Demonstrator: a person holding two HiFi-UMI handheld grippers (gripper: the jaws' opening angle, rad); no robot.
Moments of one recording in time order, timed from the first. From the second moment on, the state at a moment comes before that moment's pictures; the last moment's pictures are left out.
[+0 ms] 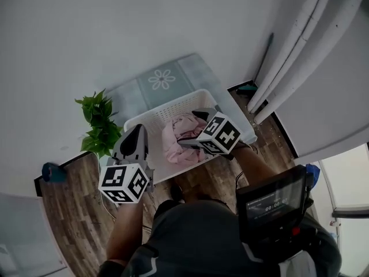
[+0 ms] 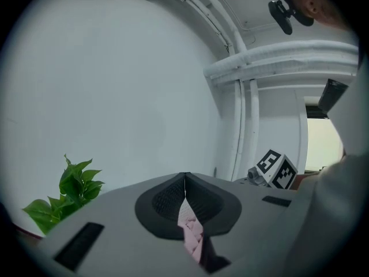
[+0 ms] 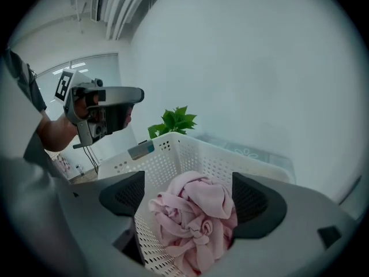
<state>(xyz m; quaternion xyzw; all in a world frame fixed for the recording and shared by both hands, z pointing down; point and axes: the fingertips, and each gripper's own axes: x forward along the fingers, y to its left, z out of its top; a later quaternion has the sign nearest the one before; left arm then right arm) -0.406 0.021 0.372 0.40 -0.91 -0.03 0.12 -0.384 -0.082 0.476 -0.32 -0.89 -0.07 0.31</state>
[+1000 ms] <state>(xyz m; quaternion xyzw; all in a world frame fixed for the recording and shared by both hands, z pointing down) -0.452 0.011 0.425 0.46 -0.87 -0.06 0.18 -0.405 -0.069 0.658 -0.37 -0.73 -0.28 0.51</state>
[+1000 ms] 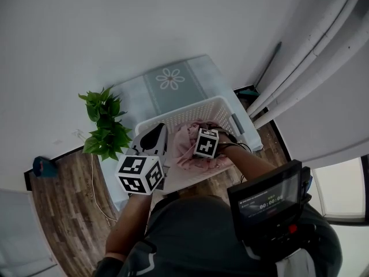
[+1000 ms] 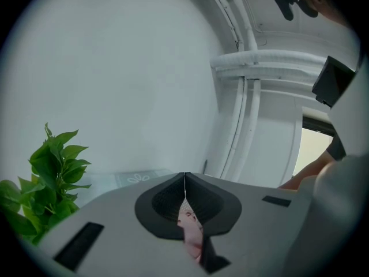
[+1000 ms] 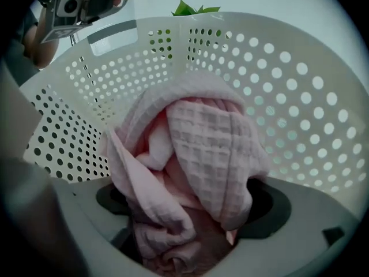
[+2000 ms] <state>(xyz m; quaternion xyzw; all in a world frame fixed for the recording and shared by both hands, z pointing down) -0.473 0.021 0.433 0.47 -0.86 -0.06 0.19 -0.414 -0.056 0.692 -0.38 -0.70 -0.21 0.57</state>
